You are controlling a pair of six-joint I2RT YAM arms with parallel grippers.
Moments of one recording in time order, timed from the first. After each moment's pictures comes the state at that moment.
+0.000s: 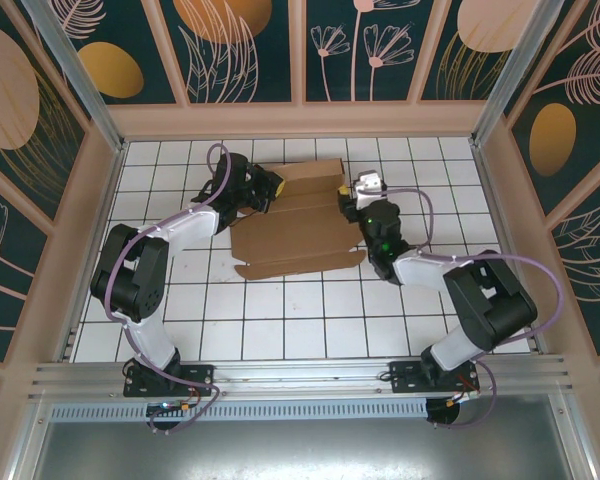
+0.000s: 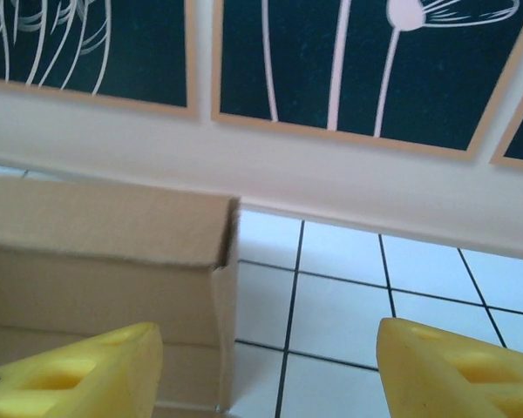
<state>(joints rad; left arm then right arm) -0.41 1.80 1.16 0.16 0.35 -1.49 0.52 1.54 0.64 0.80 0.32 -0.05</state>
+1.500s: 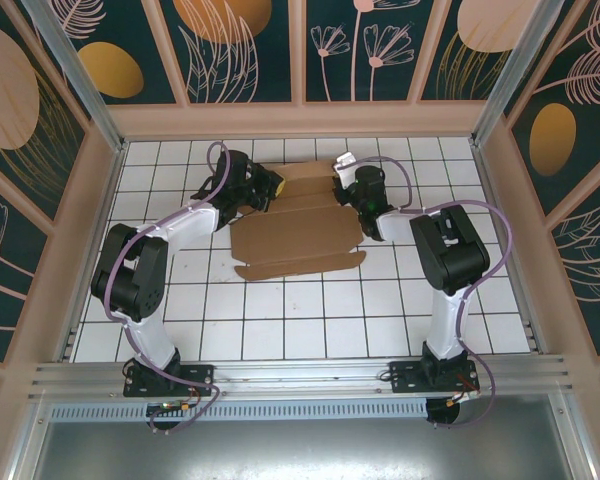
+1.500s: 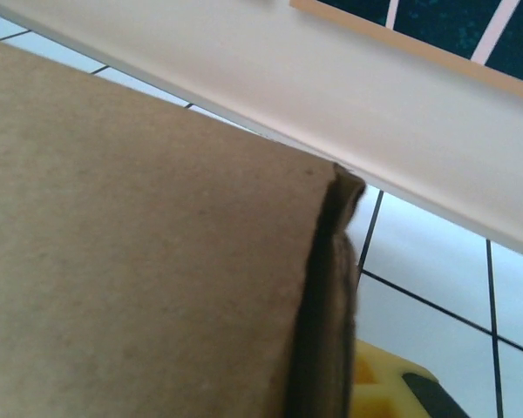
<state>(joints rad) -0.41 1.80 1.19 0.10 0.36 -1.49 0.41 1.97 1.05 0.59 0.03 -0.24</state>
